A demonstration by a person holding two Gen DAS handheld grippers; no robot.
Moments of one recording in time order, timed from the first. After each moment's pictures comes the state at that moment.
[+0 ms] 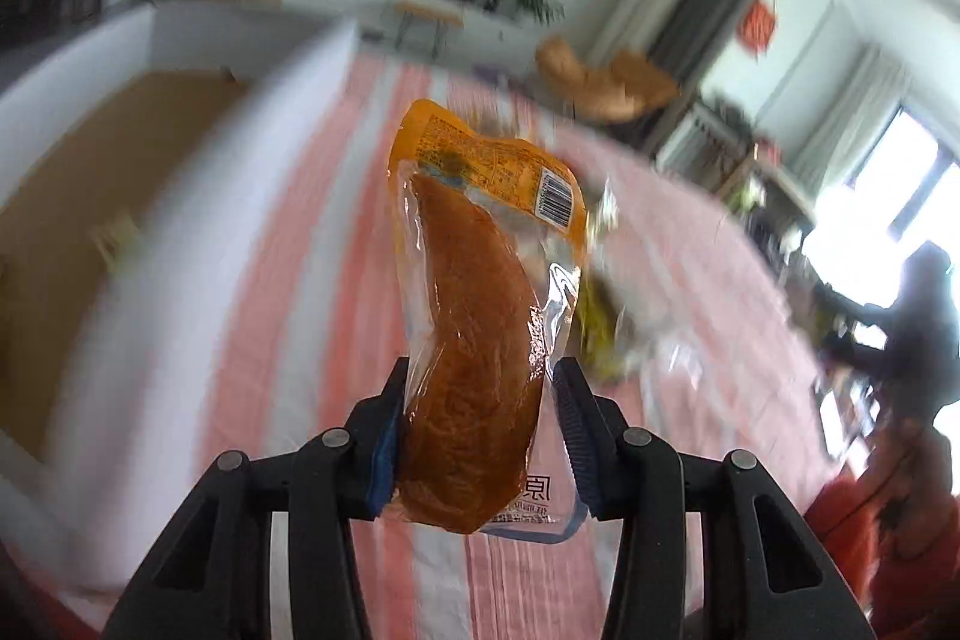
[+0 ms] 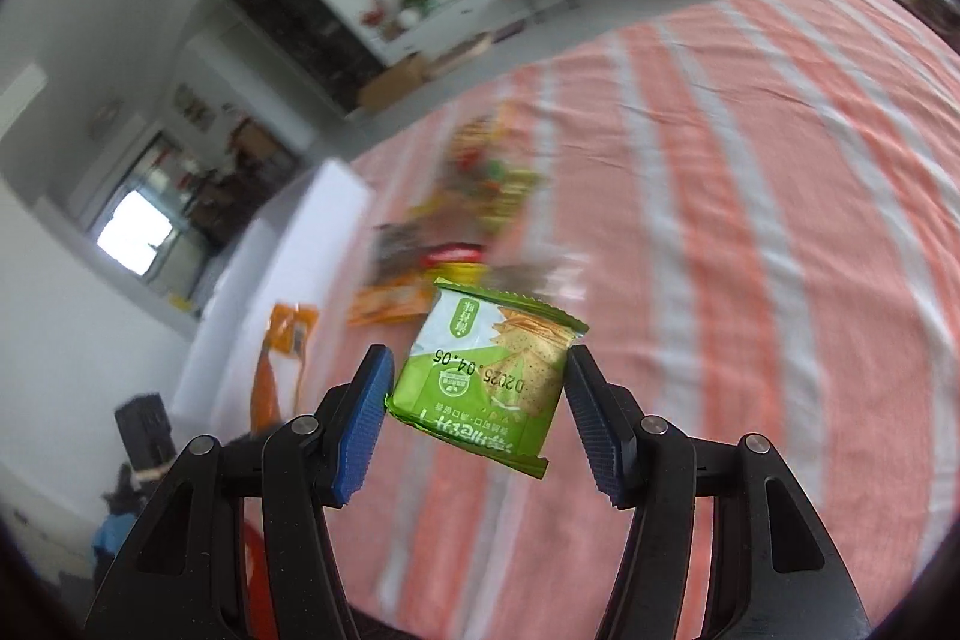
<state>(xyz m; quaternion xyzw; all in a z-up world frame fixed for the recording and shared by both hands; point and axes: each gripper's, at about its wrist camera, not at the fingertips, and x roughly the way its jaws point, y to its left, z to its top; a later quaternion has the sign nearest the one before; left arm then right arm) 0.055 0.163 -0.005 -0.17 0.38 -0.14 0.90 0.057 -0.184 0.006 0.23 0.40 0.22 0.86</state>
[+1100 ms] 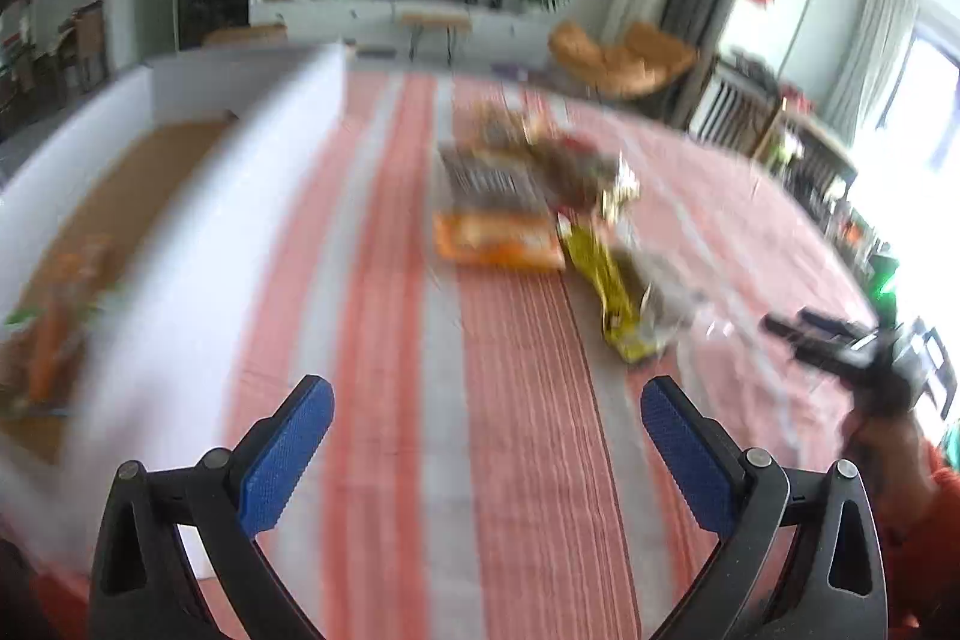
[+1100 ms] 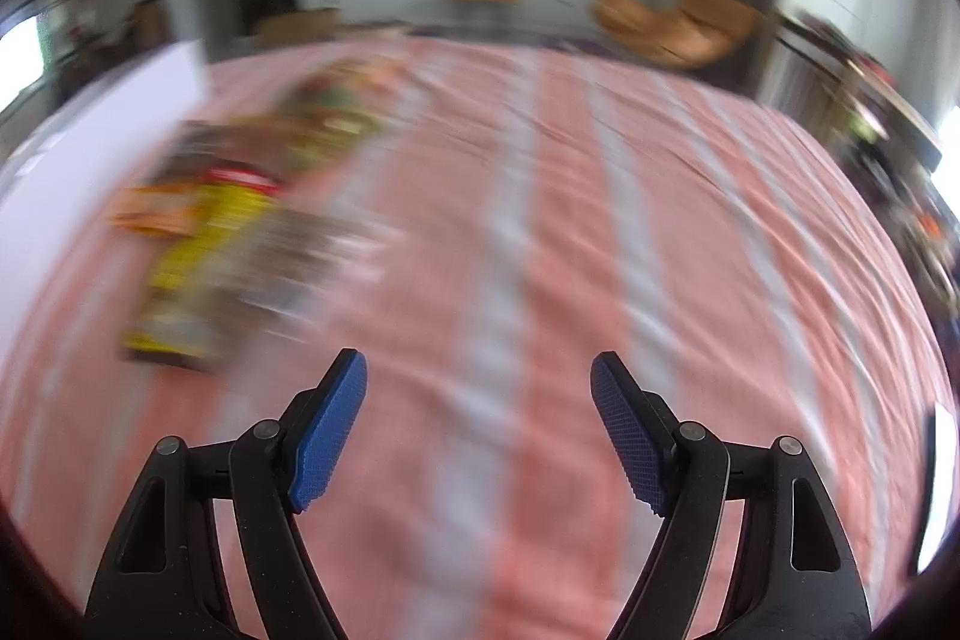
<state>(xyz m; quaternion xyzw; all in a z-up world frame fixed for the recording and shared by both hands) 0.055 0.103 -0.025 -0.06 0.41 -0.11 0.91 0.077 -0.190 -0.086 -0.03 0.40 0.02 0.91</state>
